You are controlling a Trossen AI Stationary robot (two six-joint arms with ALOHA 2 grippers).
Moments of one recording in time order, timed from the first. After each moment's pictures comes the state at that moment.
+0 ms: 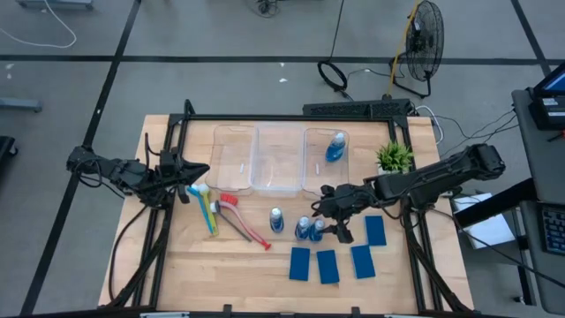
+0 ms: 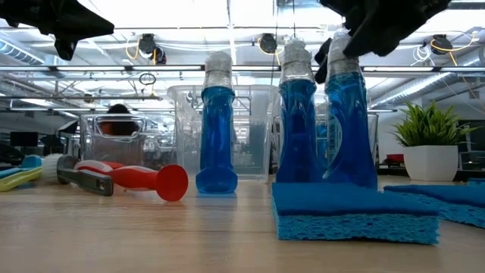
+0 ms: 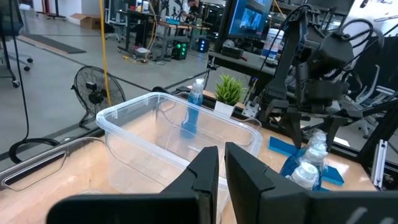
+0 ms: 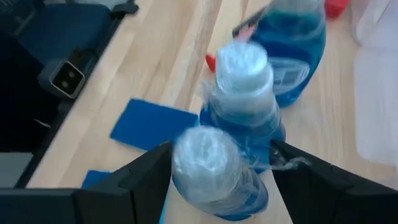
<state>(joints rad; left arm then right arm) -0.38 0.26 0.41 -0.26 -0.71 -0.32 0.21 1.33 0.80 -0.16 -0.16 0.11</state>
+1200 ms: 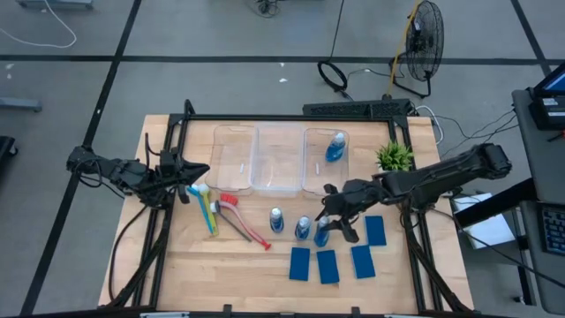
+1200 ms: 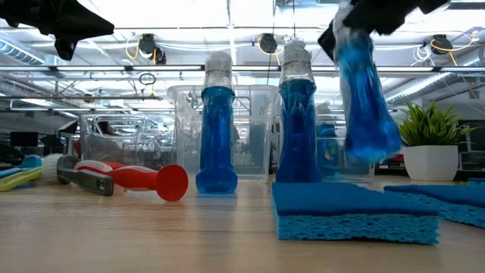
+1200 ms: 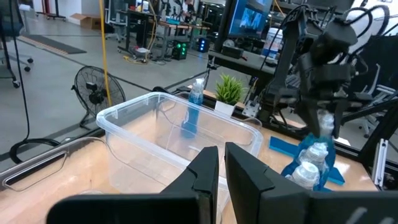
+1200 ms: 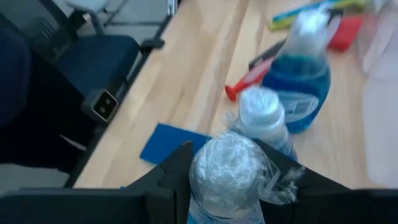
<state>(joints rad) -0.38 0.26 0.41 -0.26 -0.71 -0.32 0.21 1.22 0.80 -0.13 -0.22 0.15</state>
